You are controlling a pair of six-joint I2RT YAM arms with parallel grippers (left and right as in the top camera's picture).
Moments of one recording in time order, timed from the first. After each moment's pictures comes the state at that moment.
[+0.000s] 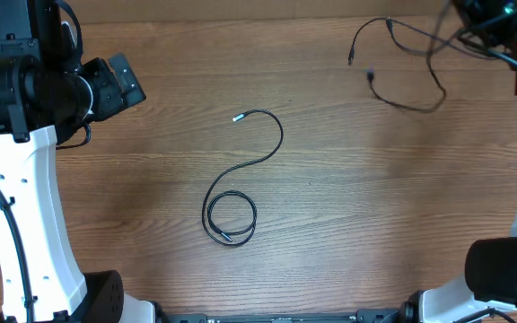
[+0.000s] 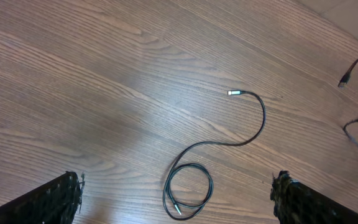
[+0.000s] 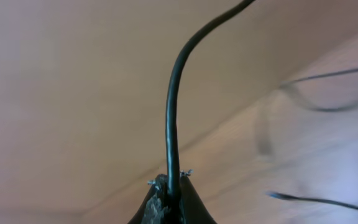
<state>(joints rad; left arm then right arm) 0.05 1.67 2.28 -1.69 0.07 -0.43 -0.22 1.75 1.92 -0.69 -0.39 0.68</state>
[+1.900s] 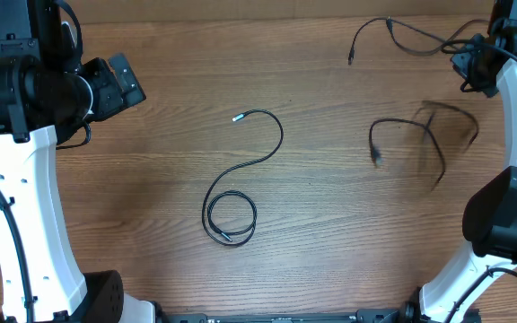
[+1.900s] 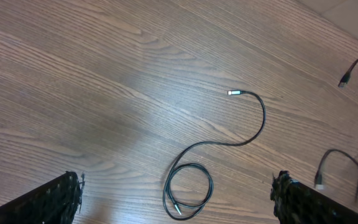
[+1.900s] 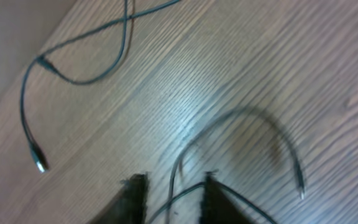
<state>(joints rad) 0.05 1.67 2.28 -1.69 0.07 -0.43 -0.24 2.01 1.92 -0.99 0.12 0.60</state>
